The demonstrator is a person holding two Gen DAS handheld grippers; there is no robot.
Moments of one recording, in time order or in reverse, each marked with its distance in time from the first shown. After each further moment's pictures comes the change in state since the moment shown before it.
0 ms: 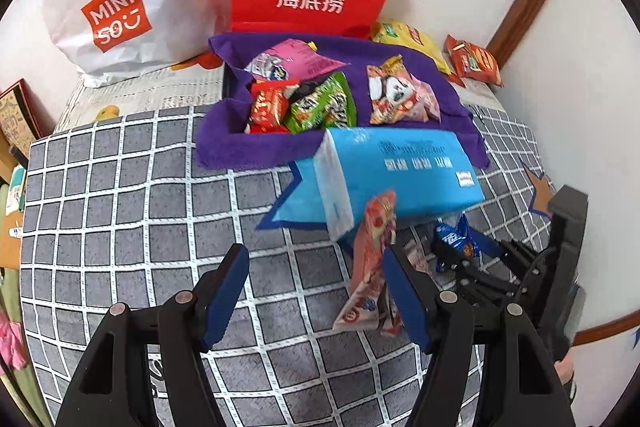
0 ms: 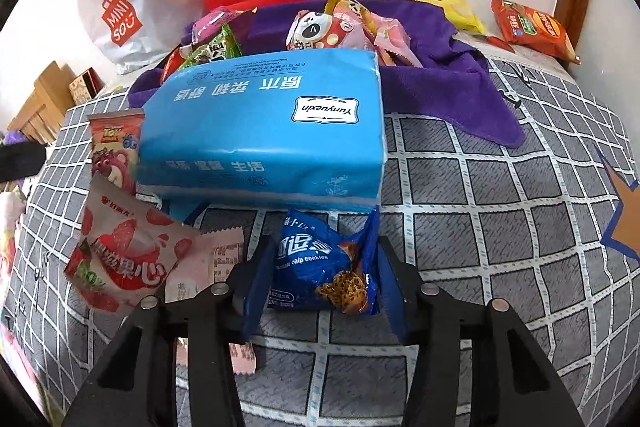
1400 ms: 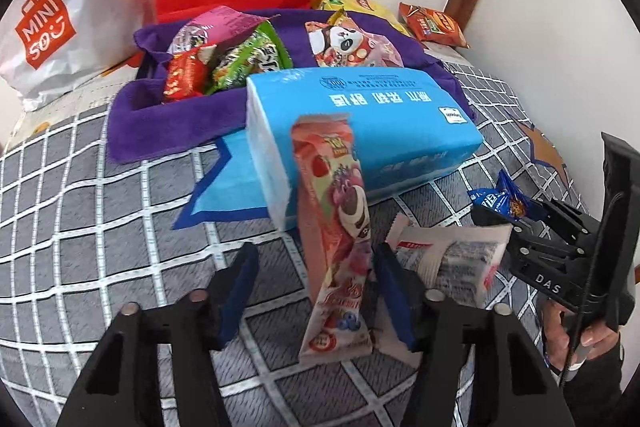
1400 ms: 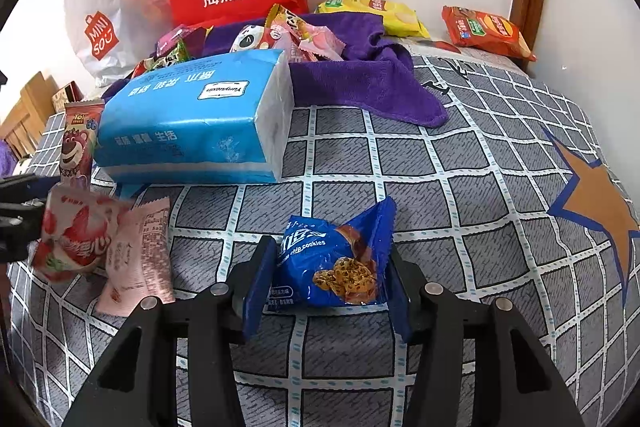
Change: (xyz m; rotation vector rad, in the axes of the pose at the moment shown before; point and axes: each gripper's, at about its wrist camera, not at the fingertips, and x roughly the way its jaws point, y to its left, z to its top) left arm 0.068 -0.028 -0.030 0.162 -0.064 -0.078; right arm -0.010 -0.048 -0.030 0.016 -0.106 -0.087
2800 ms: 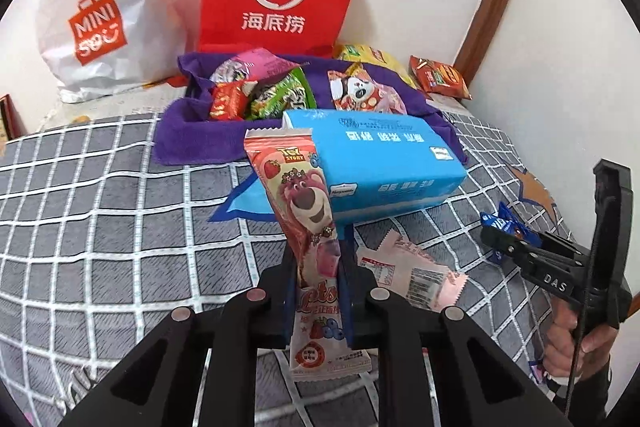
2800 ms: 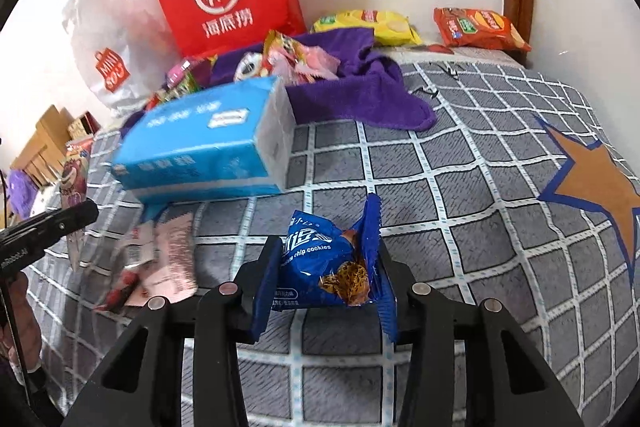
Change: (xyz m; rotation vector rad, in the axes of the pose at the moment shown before) left arm -0.050 0.004 -0.021 -0.098 -0.164 0.026; right arm -0.030 -0.014 -0.001 0.081 -0.029 0.088
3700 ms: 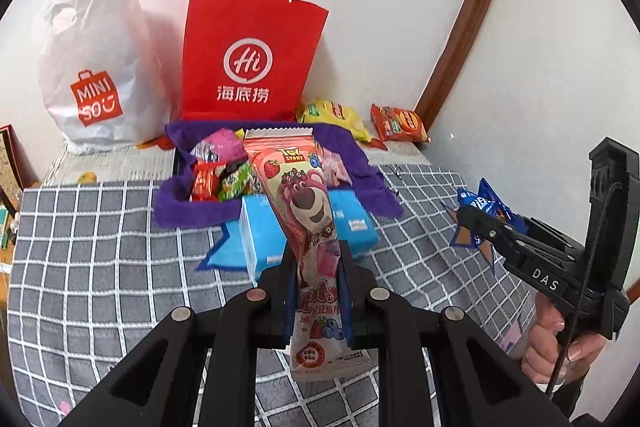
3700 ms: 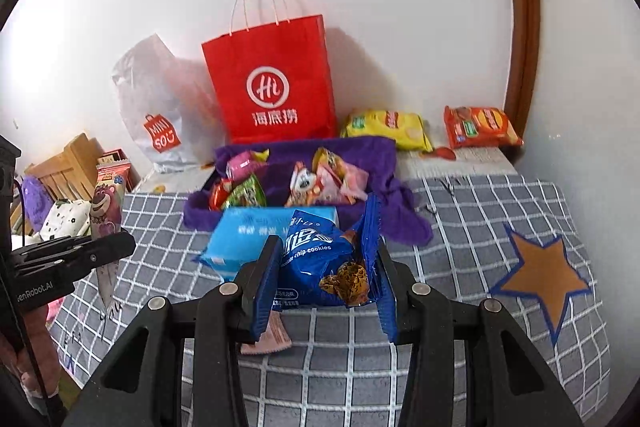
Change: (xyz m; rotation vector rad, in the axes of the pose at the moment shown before) left arm -0.090 -0.038 0.059 -0.009 -0.075 -0.069; right arm -0.116 0.048 0.076 -0.073 -0.164 0.011
